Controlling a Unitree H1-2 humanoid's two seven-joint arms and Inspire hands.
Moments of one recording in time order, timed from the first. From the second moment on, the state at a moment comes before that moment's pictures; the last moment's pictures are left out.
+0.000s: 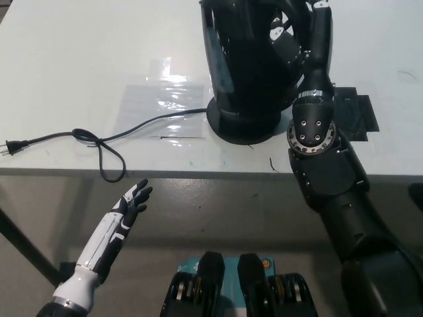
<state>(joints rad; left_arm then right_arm) -0.04 0.22 -0.08 -0.15 0.04 -0.04 -0.15 -1.01 0.03 -0.02 0.89 -0.31 -0.33 -0.55</state>
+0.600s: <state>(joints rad) -0.05 0.23 -0.08 -0.15 0.04 -0.04 -0.15 -1.03 0.03 0.09 0.99 -0.32 -0.41 -0.66</state>
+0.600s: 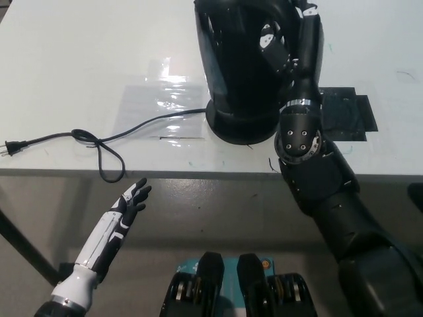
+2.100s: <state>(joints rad) -0.06 0.23 -0.07 -0.15 0.04 -0.04 -0.17 -0.90 -0.02 0.13 0.87 -0.24 -0.45 -0.66</state>
